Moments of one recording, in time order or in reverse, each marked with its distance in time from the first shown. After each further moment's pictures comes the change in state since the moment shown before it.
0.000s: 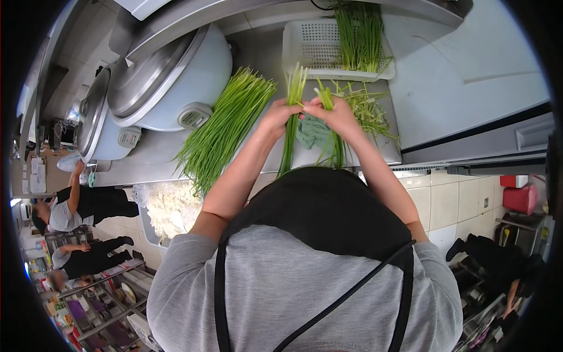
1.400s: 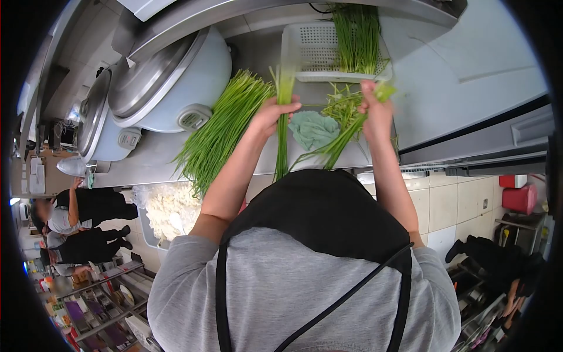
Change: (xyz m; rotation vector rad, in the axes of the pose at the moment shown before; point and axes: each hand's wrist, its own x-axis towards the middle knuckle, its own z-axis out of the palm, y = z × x) left_hand -0.004 0.012 -0.010 -0.027 0.032 -0.044; right_hand -0.014 -0.016 -0.045 0.522 0.551 -0.104
